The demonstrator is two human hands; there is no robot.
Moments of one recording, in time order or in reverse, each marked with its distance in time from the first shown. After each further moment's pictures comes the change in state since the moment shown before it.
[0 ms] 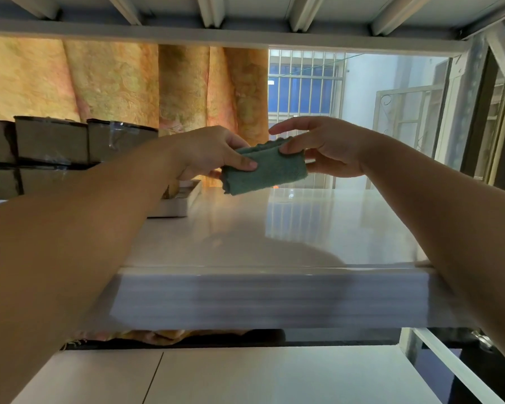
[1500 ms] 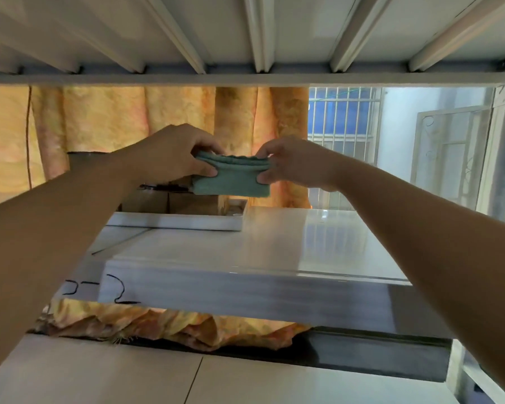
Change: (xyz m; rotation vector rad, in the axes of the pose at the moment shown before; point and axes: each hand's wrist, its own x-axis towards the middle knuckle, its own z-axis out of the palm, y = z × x) left_hand -0.107 -0.008 -0.080 0.621 0.359 0.126; right_hand 0.004 -0.049 0.090 -0.645 0.001 -0.342
